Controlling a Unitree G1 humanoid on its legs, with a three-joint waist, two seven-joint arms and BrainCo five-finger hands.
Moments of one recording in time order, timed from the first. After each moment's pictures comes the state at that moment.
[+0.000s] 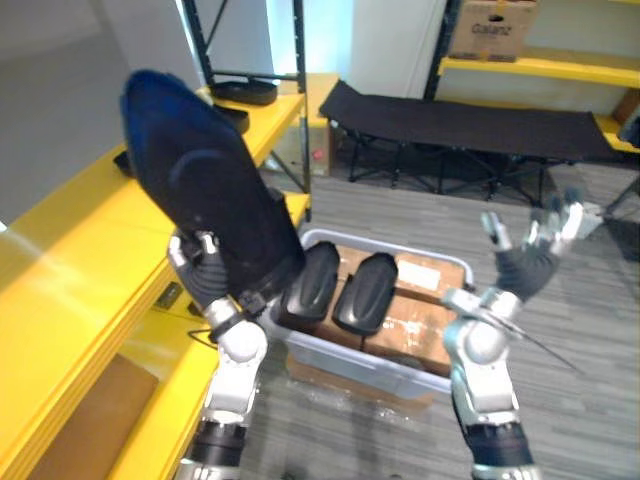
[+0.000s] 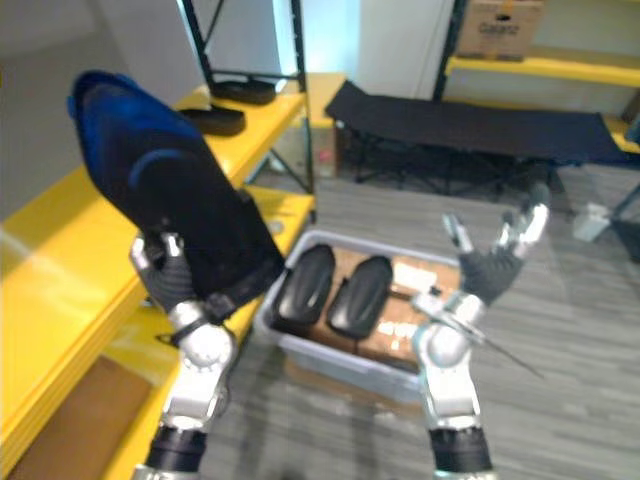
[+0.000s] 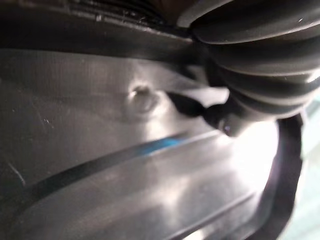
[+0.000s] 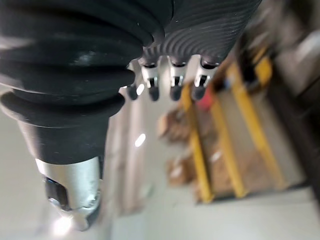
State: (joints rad) left arm -0.07 0.00 -0.04 -0.09 0.17 -0.29 0.87; right arm 0.03 -0.05 -0.10 -0.13 0.20 -0.37 -0.64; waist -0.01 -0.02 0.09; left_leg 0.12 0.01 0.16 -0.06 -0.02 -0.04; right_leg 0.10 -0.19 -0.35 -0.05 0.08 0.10
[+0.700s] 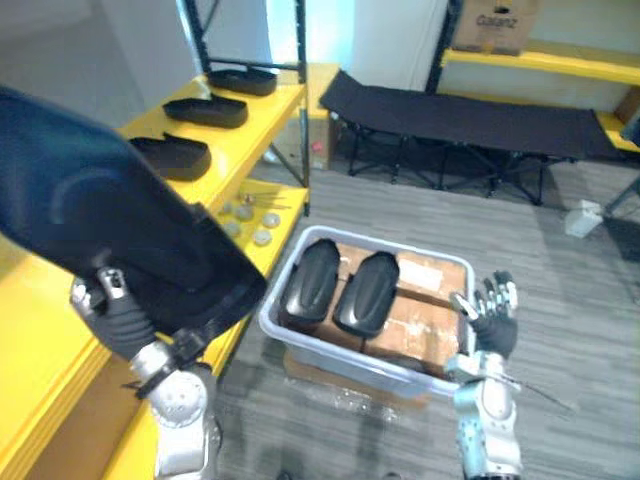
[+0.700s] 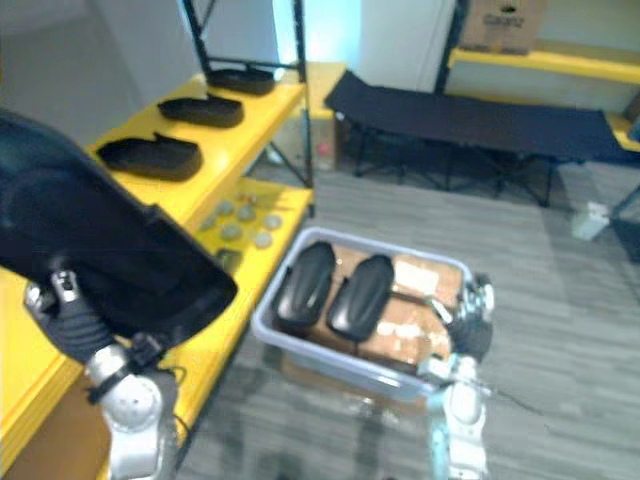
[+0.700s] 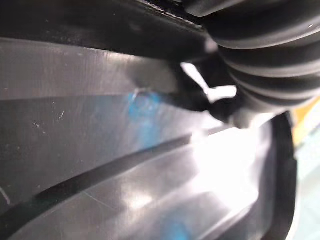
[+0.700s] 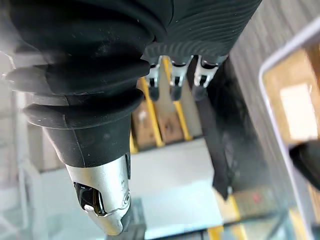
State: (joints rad) left arm 0.19 -0.02 0.20 -0.38 0.01 -0.41 0.65; right arm 0.07 -0.04 -0.07 0.09 0.31 -0.35 -0.17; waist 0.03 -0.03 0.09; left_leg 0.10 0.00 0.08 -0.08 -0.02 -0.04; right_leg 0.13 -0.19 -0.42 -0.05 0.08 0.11
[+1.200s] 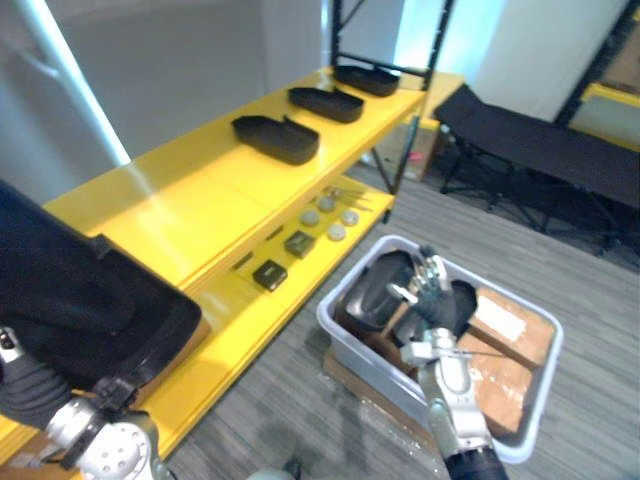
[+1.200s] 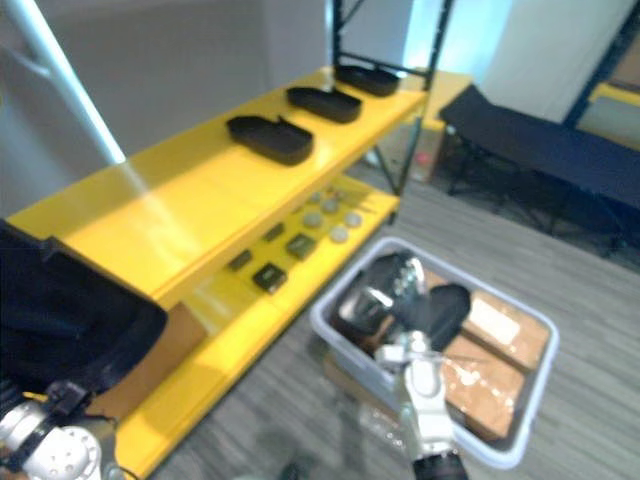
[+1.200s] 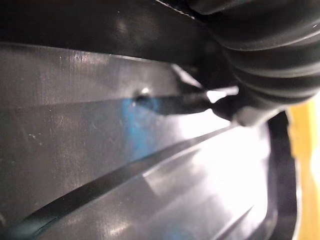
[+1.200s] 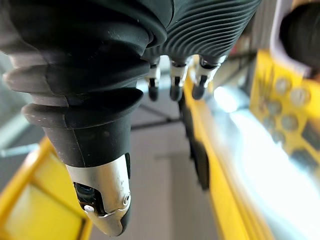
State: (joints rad) left arm 0.35 -0.07 0.48 -0.47 -0.05 -0.42 0.56; right arm -0.06 -0.05 0.11 0.15 0.26 -0.31 -0.08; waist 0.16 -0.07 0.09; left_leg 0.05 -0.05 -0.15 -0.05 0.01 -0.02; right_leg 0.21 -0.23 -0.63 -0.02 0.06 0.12
